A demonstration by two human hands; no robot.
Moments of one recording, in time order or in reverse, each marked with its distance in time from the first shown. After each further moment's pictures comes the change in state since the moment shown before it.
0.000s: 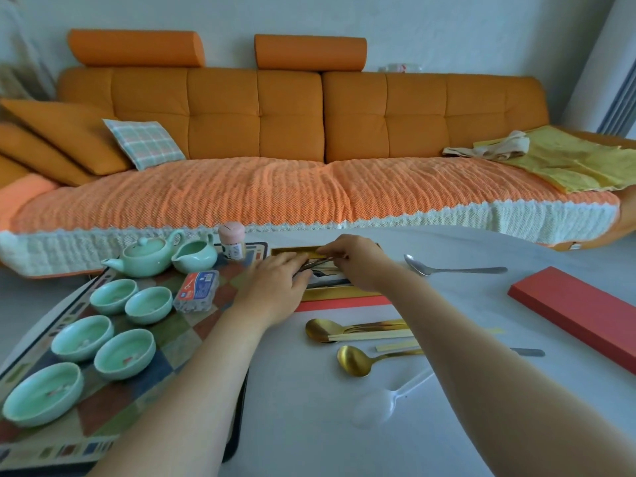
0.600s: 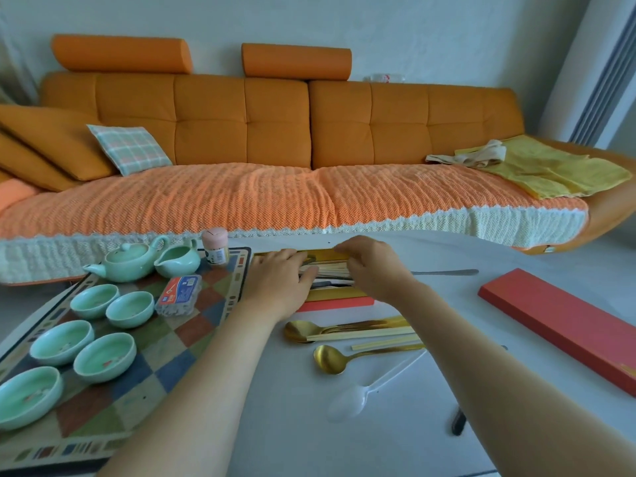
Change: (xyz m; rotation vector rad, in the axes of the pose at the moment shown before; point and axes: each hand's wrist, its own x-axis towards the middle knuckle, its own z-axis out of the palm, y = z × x) left_hand 0.007 0.045 -0.007 0.087 -0.021 -0.023; right_hand -0.046 0.015 -0.033 -0.006 0.185 0.039
